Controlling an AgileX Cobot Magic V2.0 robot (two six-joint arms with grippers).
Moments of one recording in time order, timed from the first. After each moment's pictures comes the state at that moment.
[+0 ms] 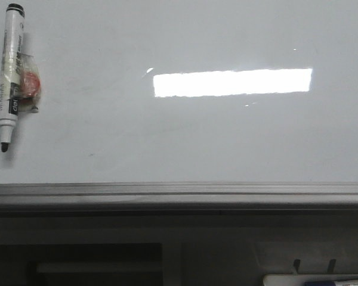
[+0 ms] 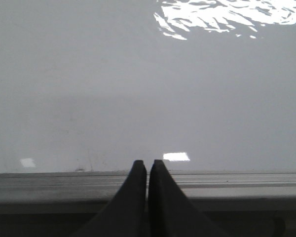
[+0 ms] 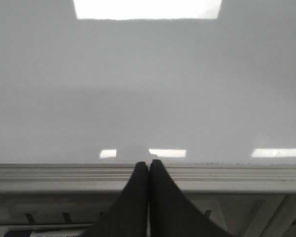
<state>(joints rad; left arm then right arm) -0.03 0.00 0.00 0.01 0.33 0.00 -0.12 -0.01 0.01 0.00 0.33 -0.11</state>
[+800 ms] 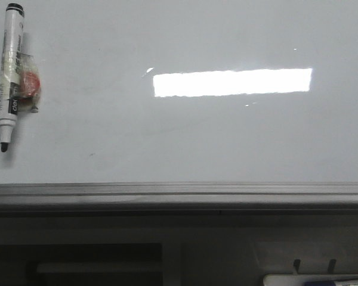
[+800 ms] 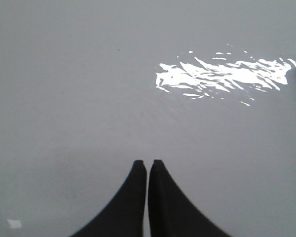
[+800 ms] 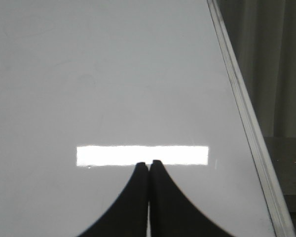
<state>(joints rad) -0.03 0.00 0.00 -0.02 0.11 0.00 -0.12 -0.01 0.01 0.00 -0.23 -0.11</state>
